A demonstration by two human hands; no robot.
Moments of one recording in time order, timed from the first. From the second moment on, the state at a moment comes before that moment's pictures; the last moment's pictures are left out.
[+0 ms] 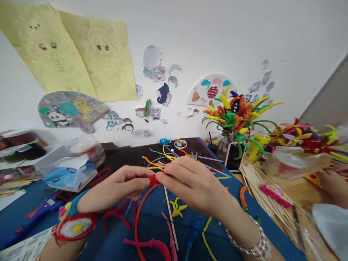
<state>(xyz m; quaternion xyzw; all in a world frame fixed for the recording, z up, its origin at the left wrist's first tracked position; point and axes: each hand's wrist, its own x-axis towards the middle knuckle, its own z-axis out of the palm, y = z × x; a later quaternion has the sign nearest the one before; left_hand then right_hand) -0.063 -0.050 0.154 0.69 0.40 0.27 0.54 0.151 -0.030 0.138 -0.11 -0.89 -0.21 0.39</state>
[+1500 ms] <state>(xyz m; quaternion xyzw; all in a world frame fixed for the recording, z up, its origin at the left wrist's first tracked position) -0.053 -0.057 0.155 0.73 0.41 0.34 0.43 0.143 -0.040 0.141 -0.24 -0.85 -0.04 0.47</state>
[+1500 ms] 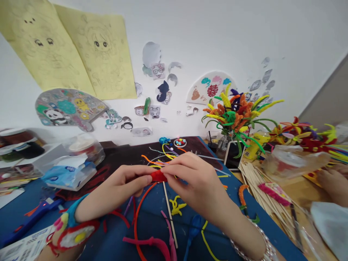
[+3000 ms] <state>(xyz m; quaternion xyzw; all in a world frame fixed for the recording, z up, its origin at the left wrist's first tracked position) -0.050 -0.055 0.134 0.72 0.34 0.41 0.44 0.145 -0.035 0.132 -0.16 -0.88 -0.14 0.42</state>
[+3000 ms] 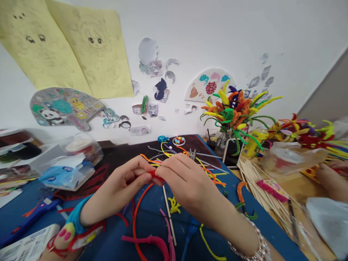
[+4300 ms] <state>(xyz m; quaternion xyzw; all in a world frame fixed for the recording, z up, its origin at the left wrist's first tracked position) -0.048 -0.049 0.129 0.72 0.30 0.50 0.38 0.141 -0.037 0.141 -0.26 -0.82 0.17 0.48</state>
